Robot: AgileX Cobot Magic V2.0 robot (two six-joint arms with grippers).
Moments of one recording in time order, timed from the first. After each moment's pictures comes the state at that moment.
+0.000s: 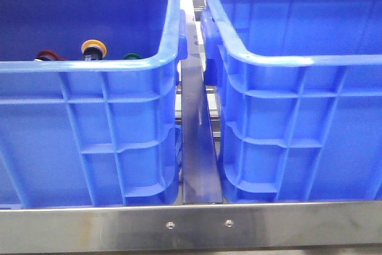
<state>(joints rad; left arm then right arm) 0.03 -0.01 0.00 0.00 0.08 0.03 -0.05 -0.01 0.03 -0.09 -0.04 0.13</state>
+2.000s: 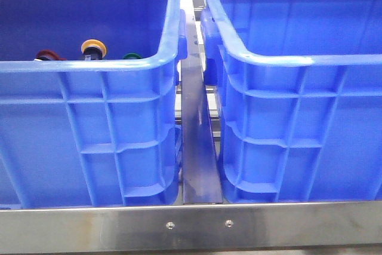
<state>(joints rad) 0.01 0.84 -0.87 -0.08 0.70 0.03 -0.05 -0.01 0.03 -0.09 -0.04 0.13</state>
